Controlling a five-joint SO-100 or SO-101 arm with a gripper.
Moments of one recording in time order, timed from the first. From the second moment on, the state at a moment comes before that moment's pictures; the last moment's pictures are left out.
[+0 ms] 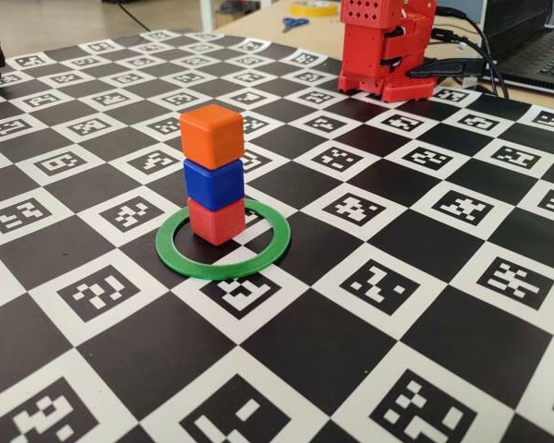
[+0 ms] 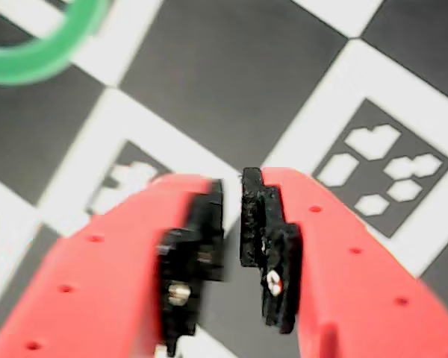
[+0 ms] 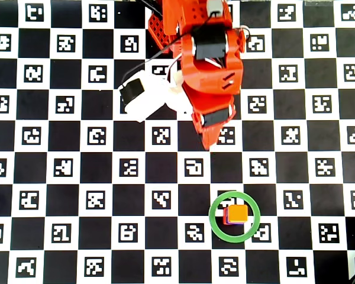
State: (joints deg) arm -3.5 124.5 102.9 84.1 -25.8
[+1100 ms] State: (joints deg) arm 5.1 183.2 170.0 77.1 -78.6
